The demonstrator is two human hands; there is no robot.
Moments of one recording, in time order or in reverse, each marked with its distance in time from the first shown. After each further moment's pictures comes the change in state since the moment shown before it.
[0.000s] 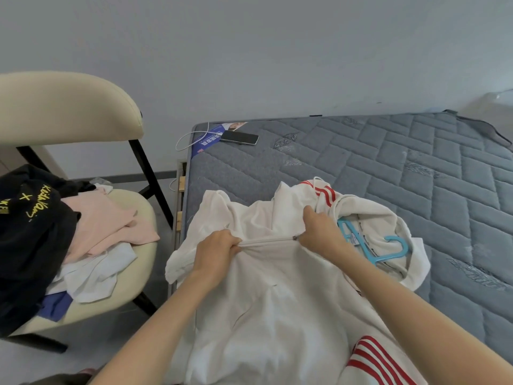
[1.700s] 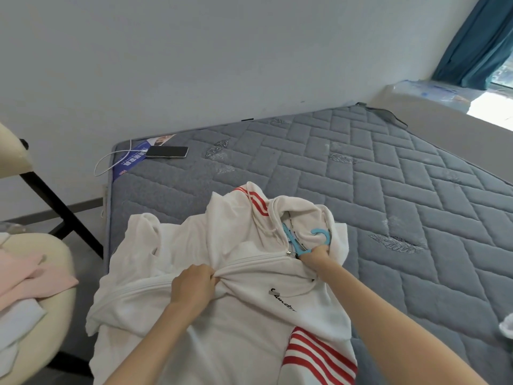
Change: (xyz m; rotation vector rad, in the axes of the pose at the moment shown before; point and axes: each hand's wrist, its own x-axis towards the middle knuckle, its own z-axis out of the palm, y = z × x) left_hand 0.011 0.086 0.048 0.122 -0.257 -0.053; right_hand -0.020 0.161 0.044 0.686 -0.025 0.853
